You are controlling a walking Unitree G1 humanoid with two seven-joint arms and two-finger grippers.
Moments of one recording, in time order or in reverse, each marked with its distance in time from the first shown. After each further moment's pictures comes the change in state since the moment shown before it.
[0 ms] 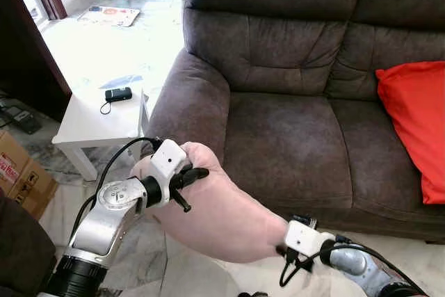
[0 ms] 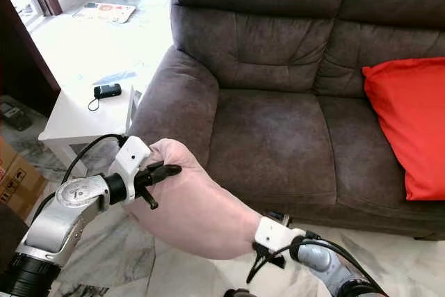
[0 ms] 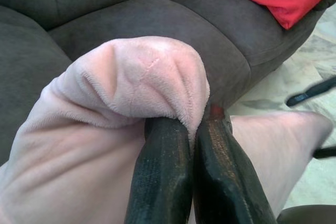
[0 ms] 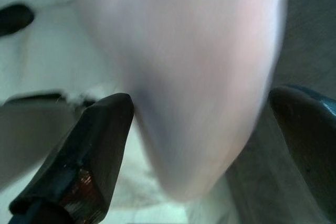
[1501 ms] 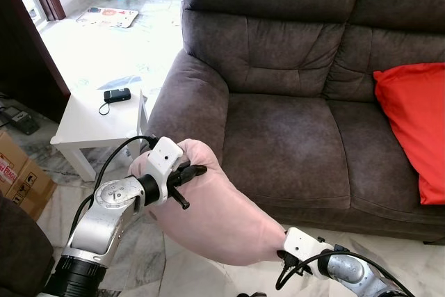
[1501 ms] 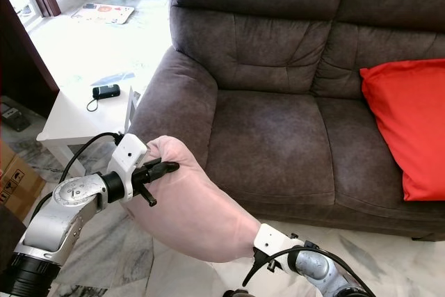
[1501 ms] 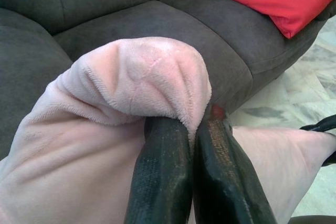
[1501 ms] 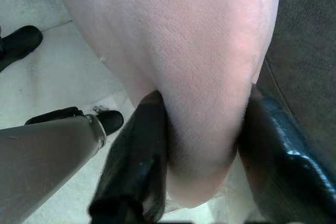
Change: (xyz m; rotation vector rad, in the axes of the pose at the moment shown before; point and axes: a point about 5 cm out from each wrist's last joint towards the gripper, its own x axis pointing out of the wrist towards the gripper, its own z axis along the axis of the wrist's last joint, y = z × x) left arm 0.000 0.001 0.002 -0.019 -0.021 0.015; right arm 0.005 0.009 0.003 0.135 -0.029 -0.005
